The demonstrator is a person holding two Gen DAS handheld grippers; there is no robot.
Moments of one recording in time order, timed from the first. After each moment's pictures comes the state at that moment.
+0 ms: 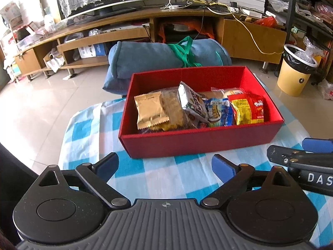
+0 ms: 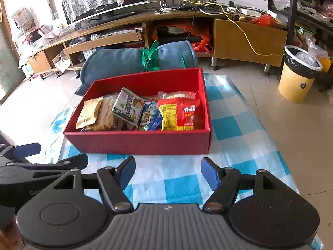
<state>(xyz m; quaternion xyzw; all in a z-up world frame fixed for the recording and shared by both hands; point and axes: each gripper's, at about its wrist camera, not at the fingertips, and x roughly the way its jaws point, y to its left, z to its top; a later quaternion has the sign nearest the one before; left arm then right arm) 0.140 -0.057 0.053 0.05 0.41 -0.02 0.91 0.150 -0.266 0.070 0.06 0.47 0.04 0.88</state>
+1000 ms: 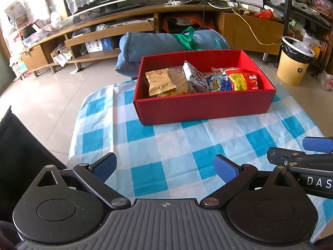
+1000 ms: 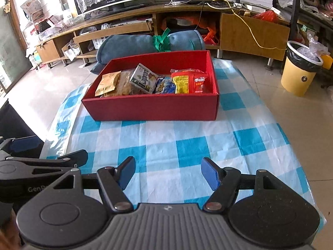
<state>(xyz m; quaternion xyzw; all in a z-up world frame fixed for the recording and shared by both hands) 0.080 -0.043 0.048 0.07 0.42 -0.01 0.90 0.086 -0.251 0.068 0.04 0.48 0.06 0.88</state>
